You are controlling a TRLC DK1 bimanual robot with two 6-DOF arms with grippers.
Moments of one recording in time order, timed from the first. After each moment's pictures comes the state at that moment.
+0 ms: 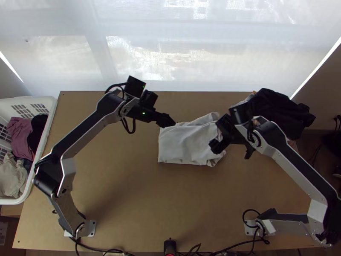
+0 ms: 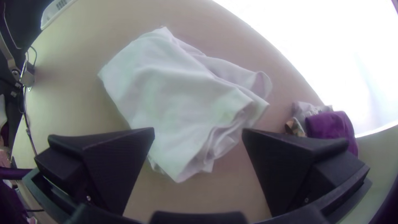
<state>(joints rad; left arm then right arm) -0.51 1.87 1.81 -0.77 0.59 -0.14 0.49 1.39 1.28 -0.85 -0.02 -0.30</state>
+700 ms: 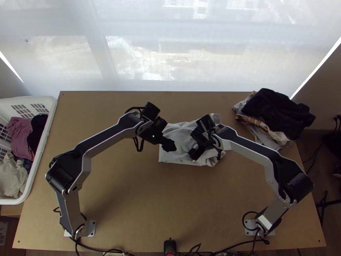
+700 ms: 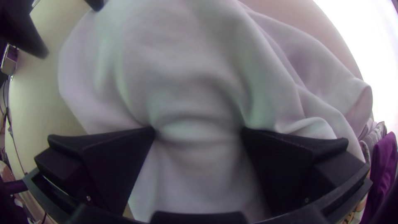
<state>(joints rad) -0.60 1.94 1.56 -0.69 0.51 -0.05 0.58 1.82 1.18 -0.52 -0.03 -0.28</state>
